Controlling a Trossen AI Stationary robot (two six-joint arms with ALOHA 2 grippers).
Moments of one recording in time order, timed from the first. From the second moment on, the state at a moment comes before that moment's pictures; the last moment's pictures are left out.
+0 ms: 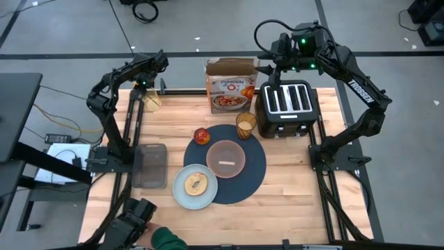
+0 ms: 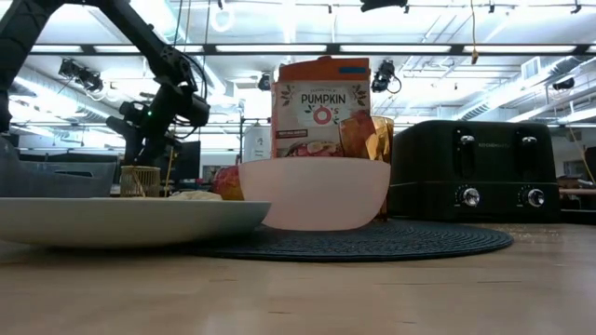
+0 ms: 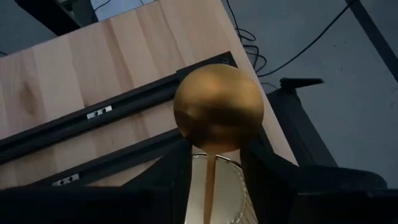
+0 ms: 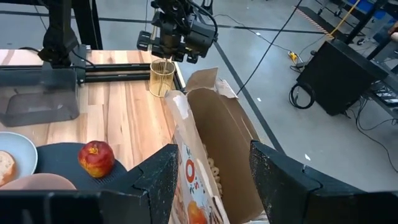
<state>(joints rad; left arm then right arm) 1.13 1.85 1.42 -1.18 -0.58 -1.66 -0.57 1.43 1.93 -0.94 -0.15 -0.32</state>
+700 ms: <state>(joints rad) 1.13 1.89 1.42 -1.18 -0.62 -1.71 -0.57 1.42 1.93 -0.99 -0.15 -0.31</state>
